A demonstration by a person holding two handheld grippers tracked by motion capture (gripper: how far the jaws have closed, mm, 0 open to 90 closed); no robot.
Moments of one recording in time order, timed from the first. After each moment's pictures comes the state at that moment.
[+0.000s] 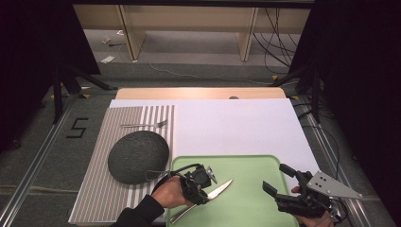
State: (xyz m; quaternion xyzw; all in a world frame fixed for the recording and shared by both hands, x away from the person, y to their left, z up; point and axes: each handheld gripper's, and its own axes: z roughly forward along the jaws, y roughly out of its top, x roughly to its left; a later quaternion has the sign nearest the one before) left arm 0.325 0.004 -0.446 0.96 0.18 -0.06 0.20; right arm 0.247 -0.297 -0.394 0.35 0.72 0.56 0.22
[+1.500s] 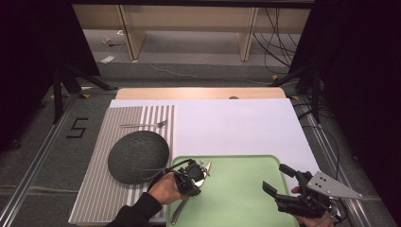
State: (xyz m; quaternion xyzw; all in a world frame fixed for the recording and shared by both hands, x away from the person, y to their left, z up) left arm 0.343 0.025 -0.459 0.95 0.25 -0.02 0.18; right arm 0.246 -0.297 -0.393 0.35 0.72 0.56 0.22
